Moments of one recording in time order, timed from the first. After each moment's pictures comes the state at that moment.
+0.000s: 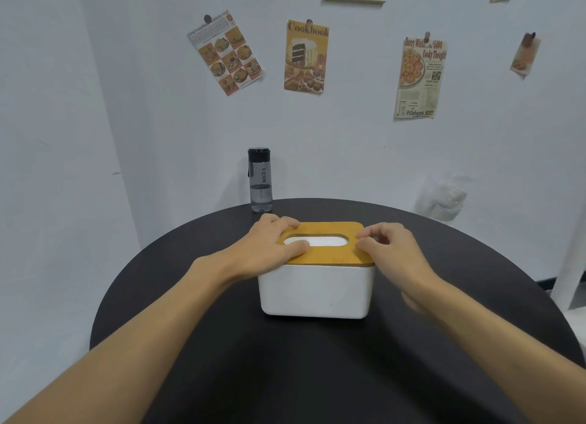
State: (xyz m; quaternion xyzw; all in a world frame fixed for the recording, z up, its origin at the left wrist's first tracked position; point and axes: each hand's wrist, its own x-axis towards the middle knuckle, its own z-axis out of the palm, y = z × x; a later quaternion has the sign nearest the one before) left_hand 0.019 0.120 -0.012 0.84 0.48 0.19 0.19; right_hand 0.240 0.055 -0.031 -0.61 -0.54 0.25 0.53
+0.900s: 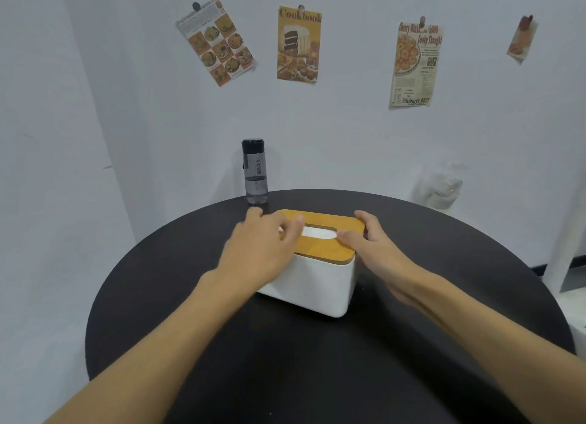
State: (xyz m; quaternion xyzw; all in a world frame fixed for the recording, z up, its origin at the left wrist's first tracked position) left_hand 0.040 0.081 -0.019 0.76 0.58 0.28 0.07; right_hand 0.234 0.056 -0.042 -0.59 -0.56 0.37 0.46
